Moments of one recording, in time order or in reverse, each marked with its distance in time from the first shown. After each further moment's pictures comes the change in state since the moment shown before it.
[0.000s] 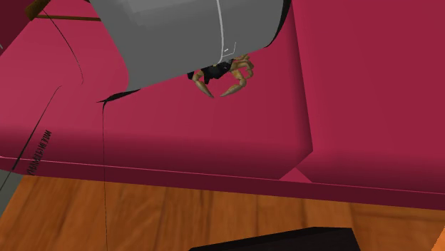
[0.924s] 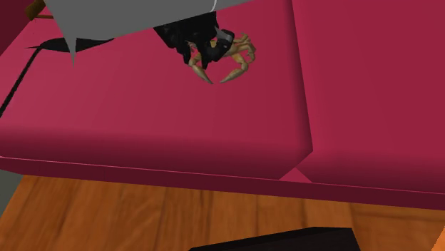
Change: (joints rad) arm -0.001 -0.028 0.001 0.088 0.015 -0.114 -0.011
